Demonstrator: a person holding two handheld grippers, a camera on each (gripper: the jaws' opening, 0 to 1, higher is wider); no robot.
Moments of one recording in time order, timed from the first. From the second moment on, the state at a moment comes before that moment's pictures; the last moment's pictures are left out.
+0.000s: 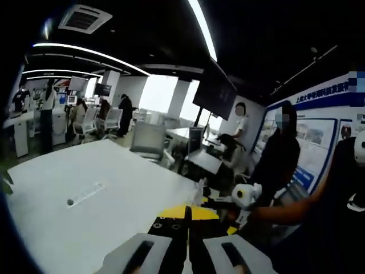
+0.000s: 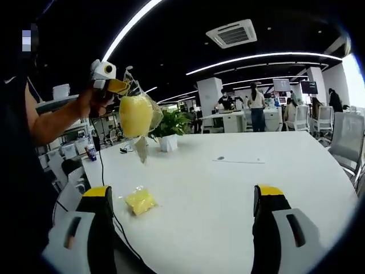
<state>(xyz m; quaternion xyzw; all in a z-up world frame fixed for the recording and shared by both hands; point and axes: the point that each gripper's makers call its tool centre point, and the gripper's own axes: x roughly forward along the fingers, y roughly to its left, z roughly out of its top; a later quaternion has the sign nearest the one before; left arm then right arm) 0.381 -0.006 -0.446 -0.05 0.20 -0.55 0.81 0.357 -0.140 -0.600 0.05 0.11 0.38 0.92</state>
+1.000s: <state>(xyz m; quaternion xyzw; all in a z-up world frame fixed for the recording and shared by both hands) 0.365 0.008 -0.437 -0.06 0.19 -0.55 0.81 0.370 -0.069 -0.526 0.09 0.05 0.49 0.87</state>
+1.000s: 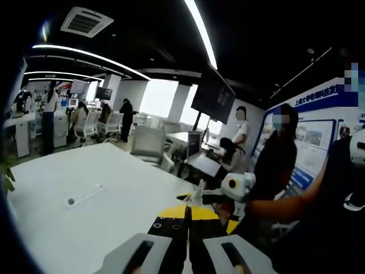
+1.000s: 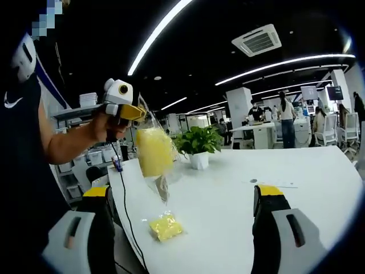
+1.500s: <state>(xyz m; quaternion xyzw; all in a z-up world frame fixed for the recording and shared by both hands) 0.358 0.007 -0.430 -0.06 0.18 -0.56 0.81 0.362 -0.033 -0.496 0.12 0.02 0.54 0.83</state>
